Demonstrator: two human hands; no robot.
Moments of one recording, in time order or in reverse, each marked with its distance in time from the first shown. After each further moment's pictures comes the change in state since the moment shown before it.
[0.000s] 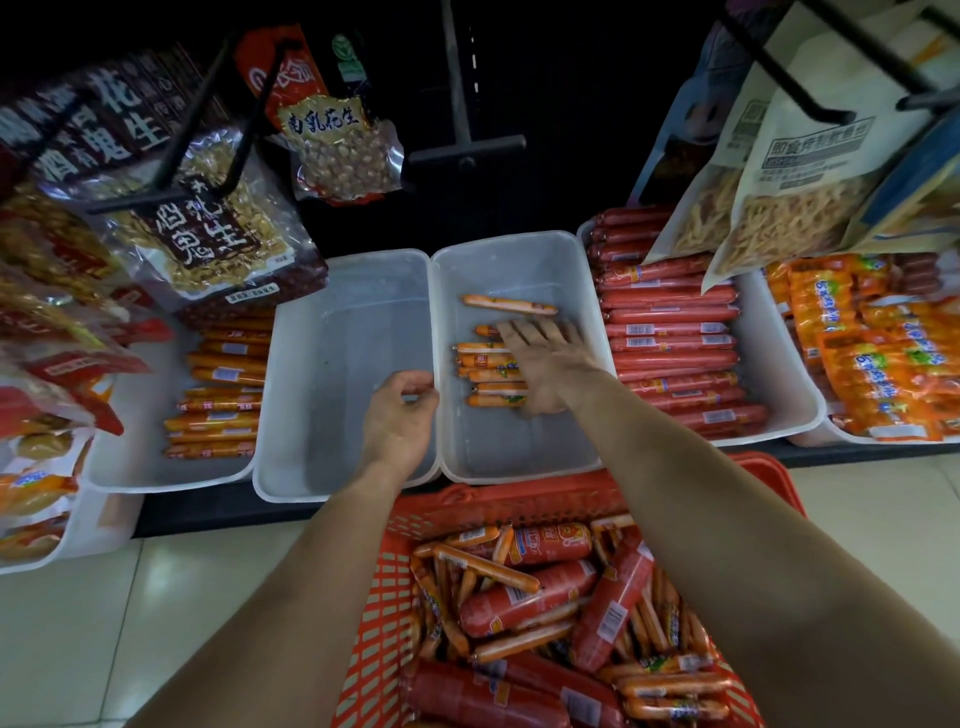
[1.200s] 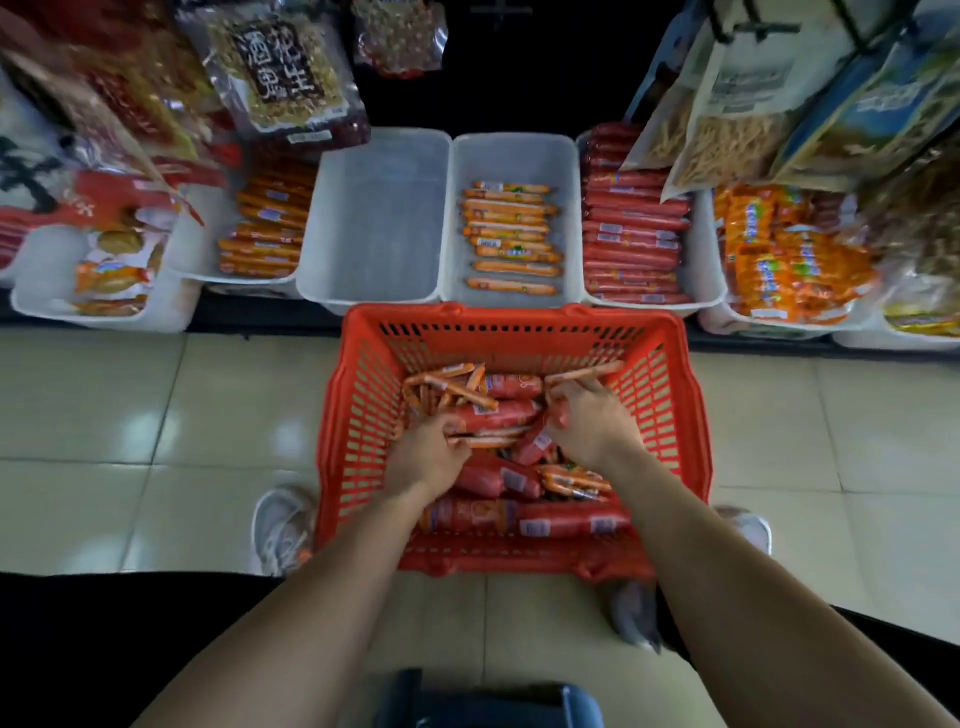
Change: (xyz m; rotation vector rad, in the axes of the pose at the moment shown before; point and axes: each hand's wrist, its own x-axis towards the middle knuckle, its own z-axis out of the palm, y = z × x) left_hand -0.240 -0.092 0.005 0.457 -0.287 -0.052; right_hand -0.291 -0.043 0.051 0.384 -0.037 0.244
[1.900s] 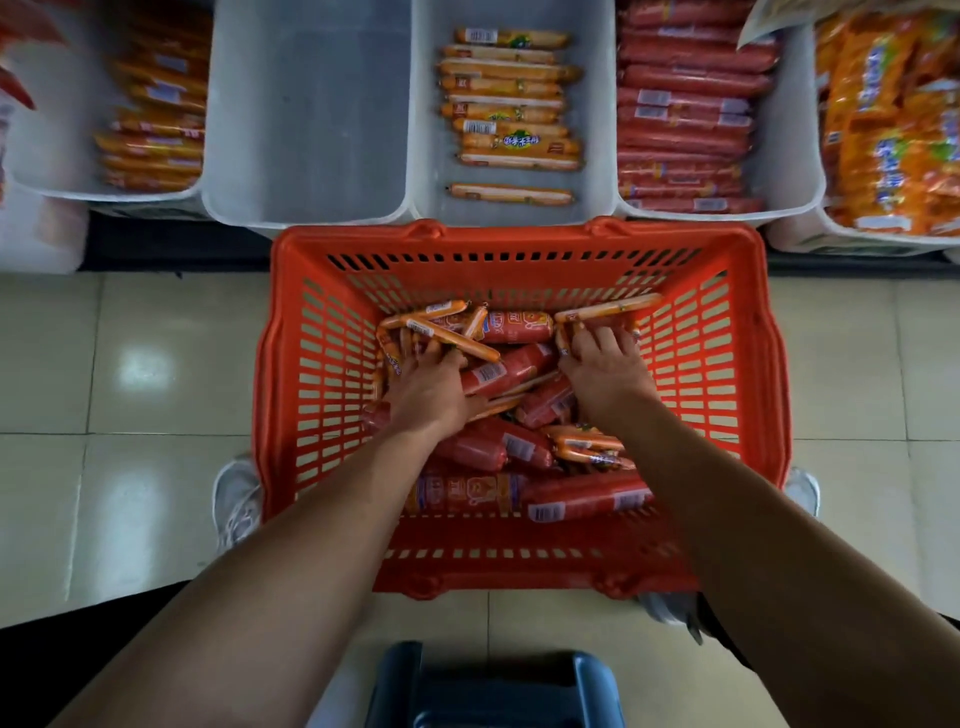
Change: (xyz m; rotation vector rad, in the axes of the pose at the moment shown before) left_hand 0.093 -0.019 0.051 0.434 -0.110 0.040; right_hand 0.081 0.050 0.080 -0.668 -0.171 -0.191
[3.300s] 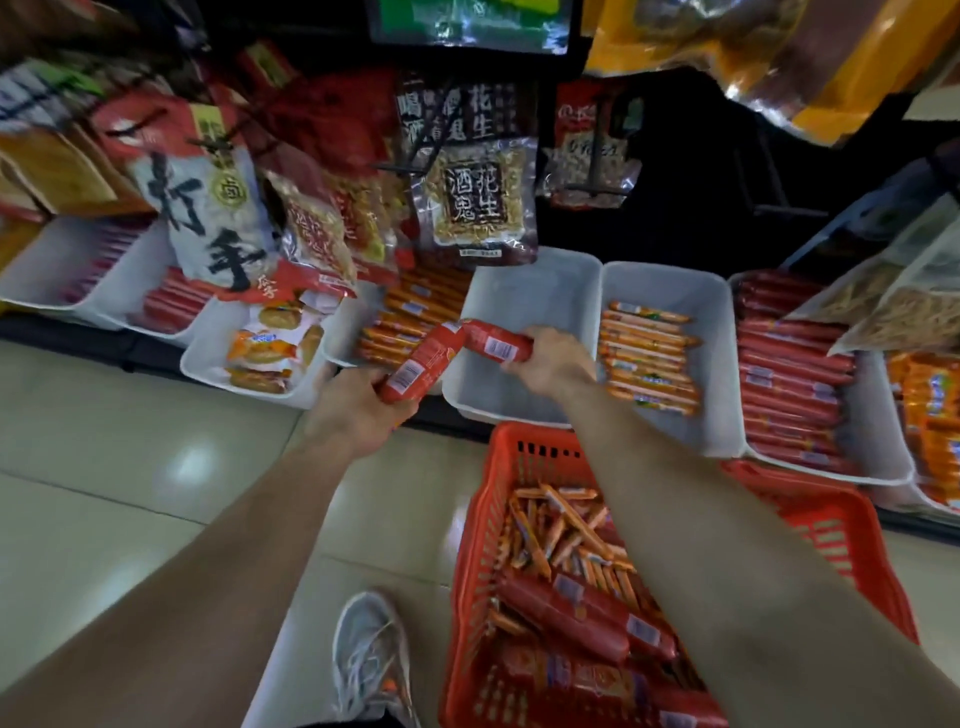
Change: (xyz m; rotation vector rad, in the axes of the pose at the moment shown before) left_hand -0.064 -0.192 -0.258 -0.414 0.472 -0.173; right_hand 0.105 -0.142 -0.303 0.713 0.371 0.024
